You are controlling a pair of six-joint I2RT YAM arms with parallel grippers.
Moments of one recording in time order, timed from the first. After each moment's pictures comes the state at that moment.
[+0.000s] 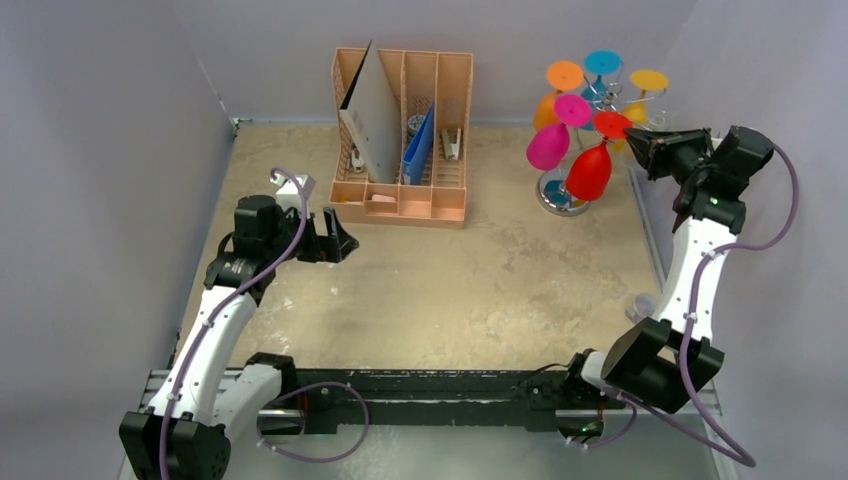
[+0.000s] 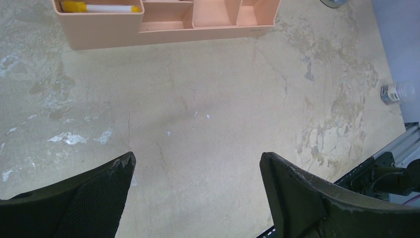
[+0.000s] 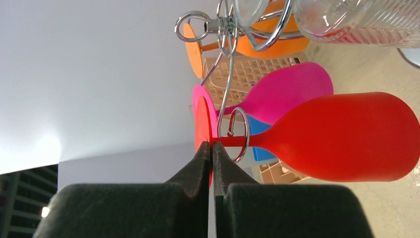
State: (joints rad) left arm -0.12 0.90 0.81 -0.49 0.44 -0.25; right arm -0.52 1.29 1.32 -0.32 -0.70 1.31
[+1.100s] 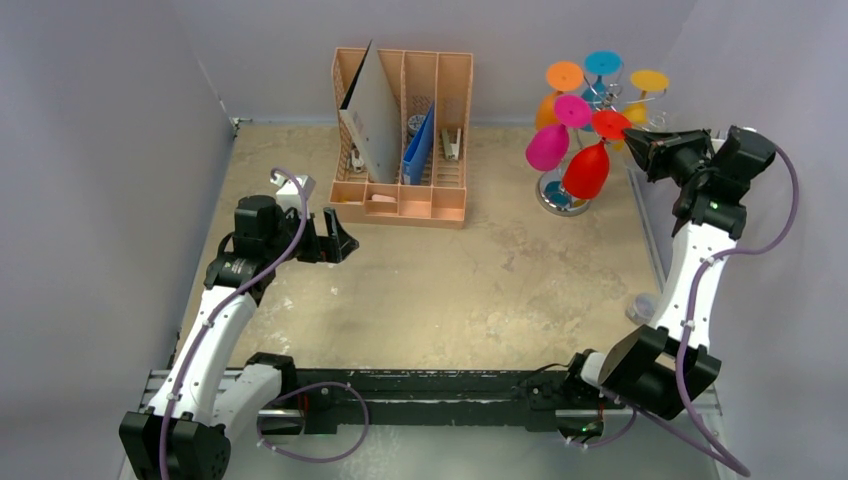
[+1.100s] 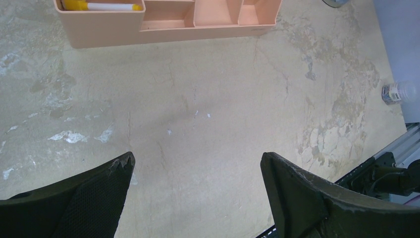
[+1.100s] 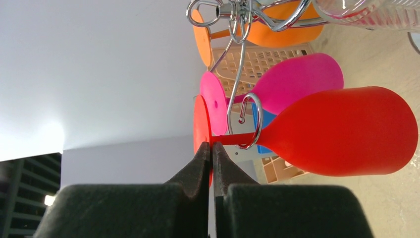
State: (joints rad) left arm -0.12 0.90 0.81 -0.50 0.43 -0.25; right arm -0.52 1.26 1.31 -0.32 -0.73 1.31
